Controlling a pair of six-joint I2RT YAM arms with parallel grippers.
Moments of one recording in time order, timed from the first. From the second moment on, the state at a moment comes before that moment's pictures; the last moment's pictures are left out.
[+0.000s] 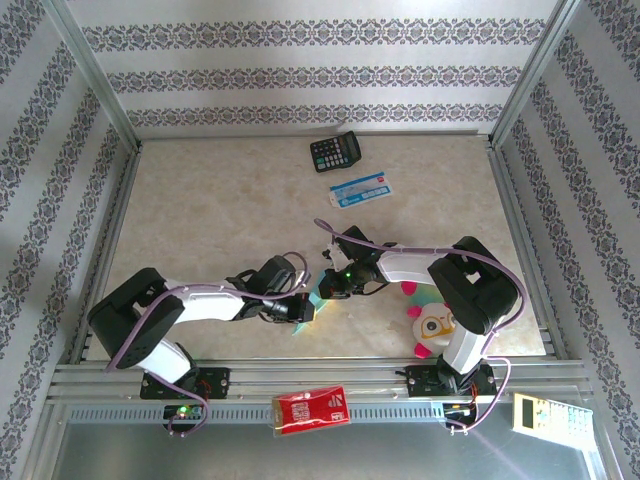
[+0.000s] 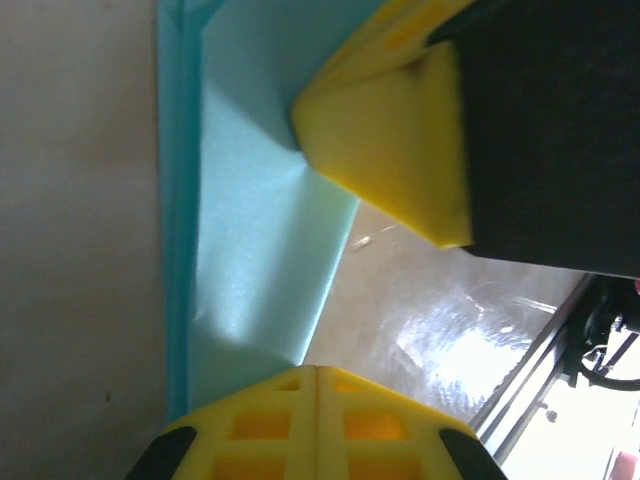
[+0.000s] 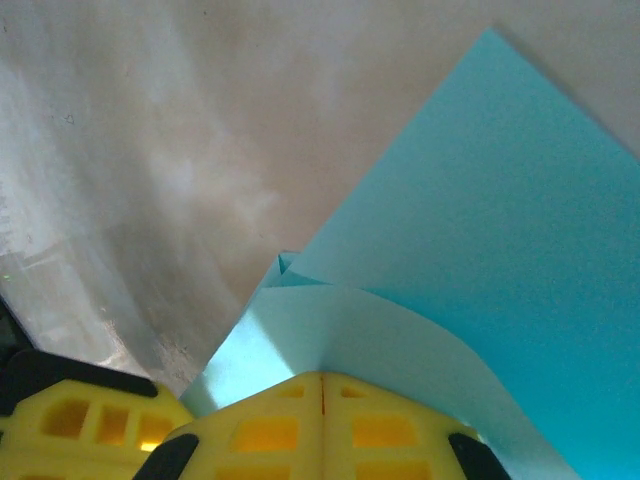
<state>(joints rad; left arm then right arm) -0.78 1.54 0.54 0.06 0.48 -0.79 0.66 1.75 0.82 -0.23 -0.57 0.54</state>
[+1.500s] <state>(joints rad) -0.77 1.53 0.42 0.28 0.49 -0.82 0.61 1.72 0.74 -0.10 -0.61 0.63</state>
